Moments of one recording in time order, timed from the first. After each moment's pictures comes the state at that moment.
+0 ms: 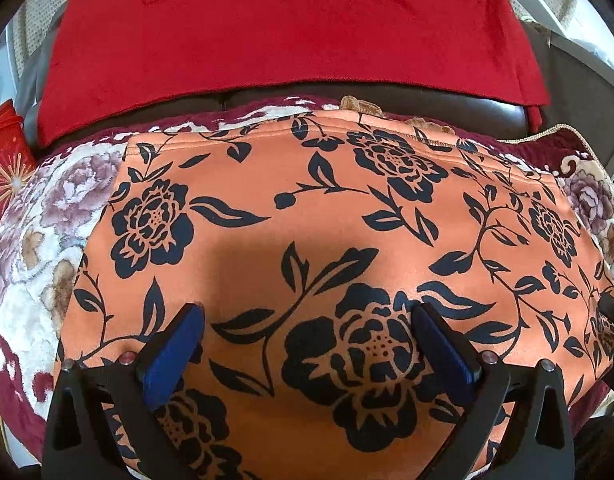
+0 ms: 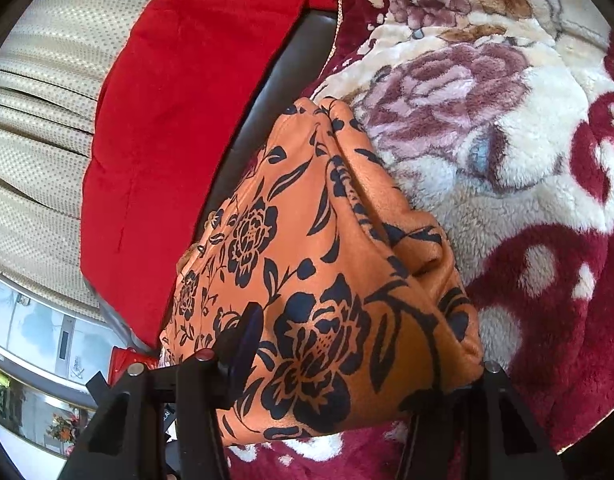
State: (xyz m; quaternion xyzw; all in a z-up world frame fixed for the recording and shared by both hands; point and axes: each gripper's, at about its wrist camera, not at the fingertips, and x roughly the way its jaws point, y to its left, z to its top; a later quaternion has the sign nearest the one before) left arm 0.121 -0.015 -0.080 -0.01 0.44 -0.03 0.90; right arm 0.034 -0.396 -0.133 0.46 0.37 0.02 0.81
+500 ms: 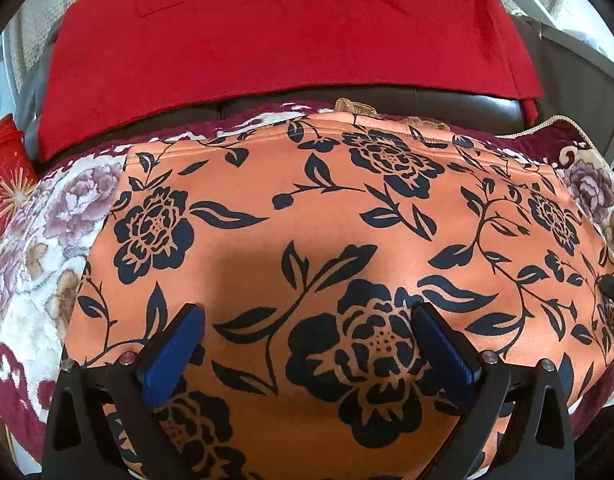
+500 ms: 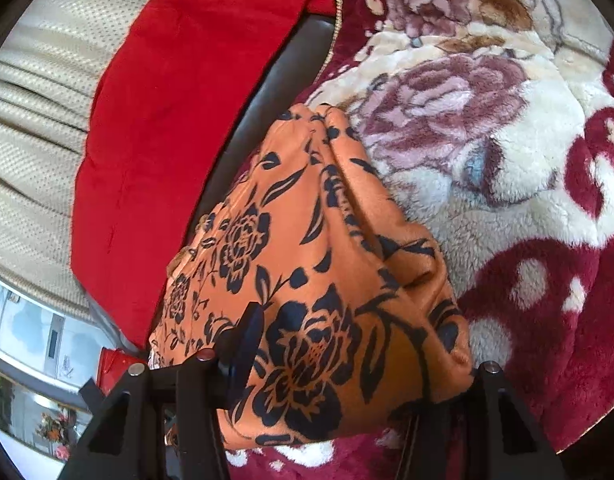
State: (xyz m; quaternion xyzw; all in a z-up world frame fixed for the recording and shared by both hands) left arm 0.117 -0.017 -0.081 0.01 0.43 -0.03 0.90; right arm 0.035 -0.395 -0.128 0.44 0.37 0.00 0.82
